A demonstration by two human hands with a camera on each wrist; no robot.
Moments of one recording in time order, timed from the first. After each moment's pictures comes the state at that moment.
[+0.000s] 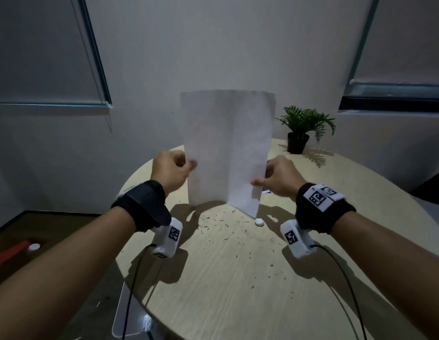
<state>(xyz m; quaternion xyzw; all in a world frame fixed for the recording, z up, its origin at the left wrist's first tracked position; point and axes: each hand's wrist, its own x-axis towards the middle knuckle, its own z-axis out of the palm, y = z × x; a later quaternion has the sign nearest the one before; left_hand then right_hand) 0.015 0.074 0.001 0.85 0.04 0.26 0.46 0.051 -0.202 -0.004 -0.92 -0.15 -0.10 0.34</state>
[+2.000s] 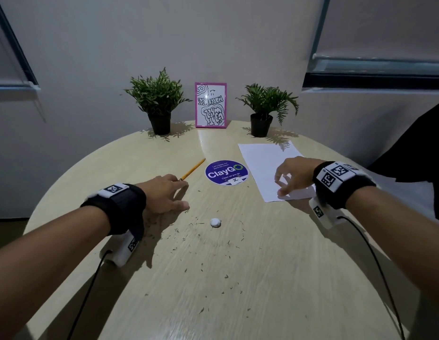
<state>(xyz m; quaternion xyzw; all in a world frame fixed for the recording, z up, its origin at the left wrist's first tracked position) 0.076 0.011 -0.046 0.97 -0.17 -0.15 -0.01 0.117 -0.355 -0.020 -0.98 -0.10 0.13 -0.05</state>
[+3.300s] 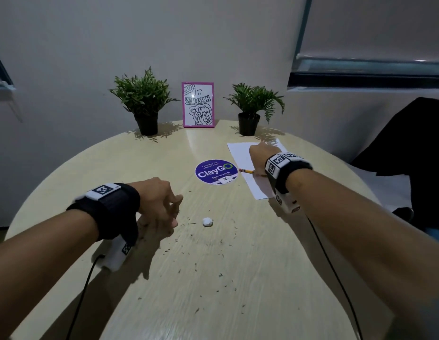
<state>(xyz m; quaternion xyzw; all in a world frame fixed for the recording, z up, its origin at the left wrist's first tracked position) 0.070 0.001 -0.037 0.97 -0.19 -0.18 -0.03 0.143 -0.291 -0.015 -0.99 -0.05 0.00 -0.11</state>
